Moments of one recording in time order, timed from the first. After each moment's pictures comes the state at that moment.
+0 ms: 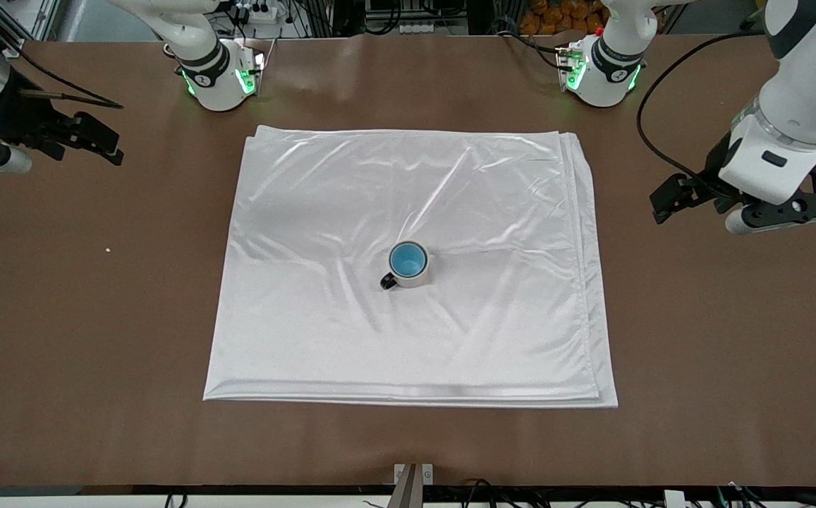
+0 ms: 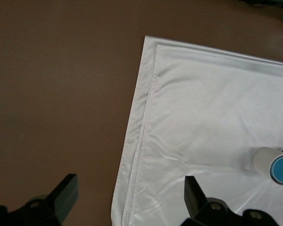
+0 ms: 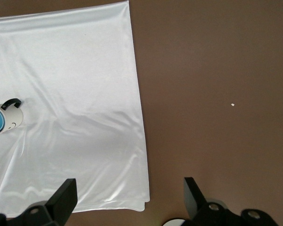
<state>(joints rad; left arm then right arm) 0.10 0.07 -0.34 -1.55 0.05 1.69 -0.41 -0.11 -0.10 0.20 -1.63 0.06 1.49 0.22</state>
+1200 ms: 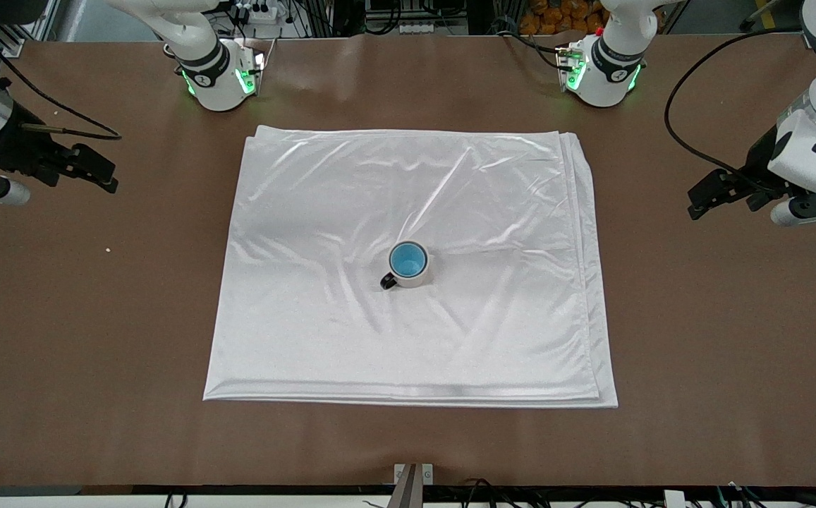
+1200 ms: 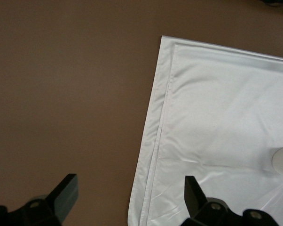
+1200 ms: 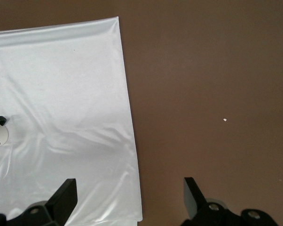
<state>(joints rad) 0.23 -0.03 -0.34 -1.71 0.00 1.77 -0.27 -0.03 -0.04 0.11 -1.63 0.00 1.57 0.22</state>
